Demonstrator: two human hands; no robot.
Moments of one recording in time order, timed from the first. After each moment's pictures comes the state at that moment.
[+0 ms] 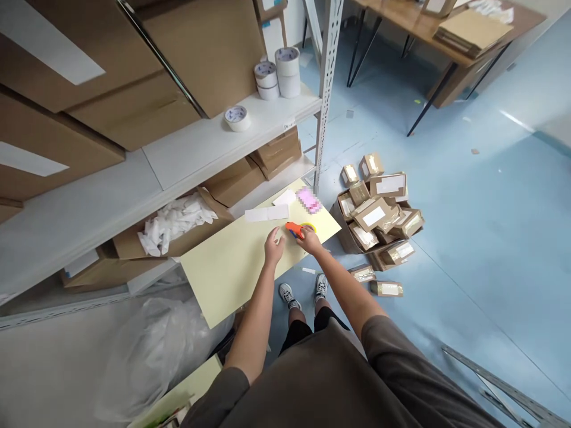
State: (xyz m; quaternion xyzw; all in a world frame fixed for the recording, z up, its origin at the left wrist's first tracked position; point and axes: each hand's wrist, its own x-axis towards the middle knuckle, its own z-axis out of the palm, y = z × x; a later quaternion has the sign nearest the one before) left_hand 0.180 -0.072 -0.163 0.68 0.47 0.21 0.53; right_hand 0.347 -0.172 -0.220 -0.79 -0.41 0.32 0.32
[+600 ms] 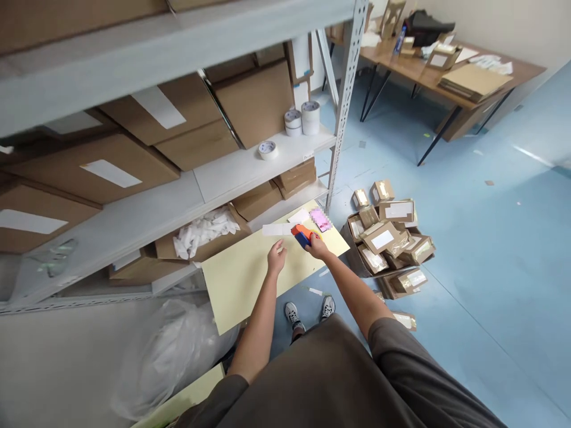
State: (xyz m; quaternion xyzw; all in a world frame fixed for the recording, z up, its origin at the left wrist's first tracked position) left_hand 0.158 -0.052 -0.116 0.64 0.51 0.23 0.53; right_hand 0.368 -0.139 -0.156 -0.78 -0.43 0.35 0.29
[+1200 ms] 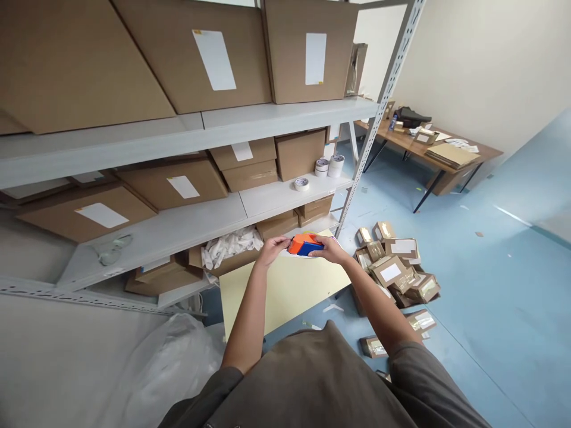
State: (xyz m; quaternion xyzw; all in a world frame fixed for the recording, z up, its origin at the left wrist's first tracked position) left_hand 0.076 0.036 0.069 0.65 0.23 0.30 0.66; right_hand 0.312 -0.116 0.075 -0.62 -0.59 0.31 0.41
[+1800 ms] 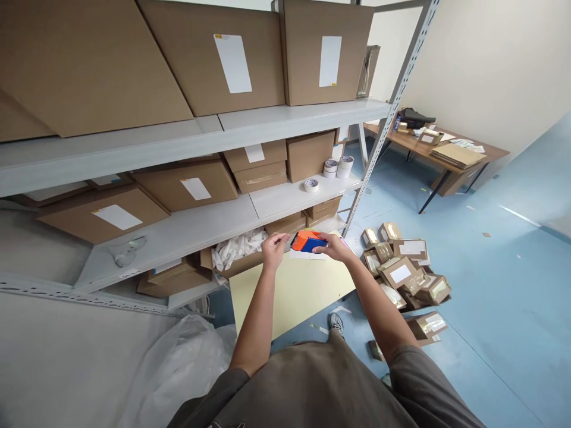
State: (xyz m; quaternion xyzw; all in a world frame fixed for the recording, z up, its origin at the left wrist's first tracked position) left_hand 0.048 0.037 0.085 0.67 0.30 0.51 0.46; right_hand 0.276 -0.091 0.093 -0.62 -0.58 0.30 0.42
